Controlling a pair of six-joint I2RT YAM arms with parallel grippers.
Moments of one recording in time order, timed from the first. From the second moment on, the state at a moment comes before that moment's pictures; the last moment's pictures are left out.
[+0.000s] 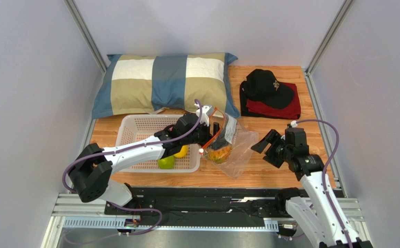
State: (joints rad) left arm -0.90 1.43 0.87 0.10 0.18 -0.59; right arm 0.15 0.71 0.60 -0.72 -0.21 0.81
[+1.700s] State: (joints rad) left arm -0.79 1.15 0.86 0.01 -0.06 -0.60; right arm 0.72 0.30 0.43 -0.98 0.28 1.22
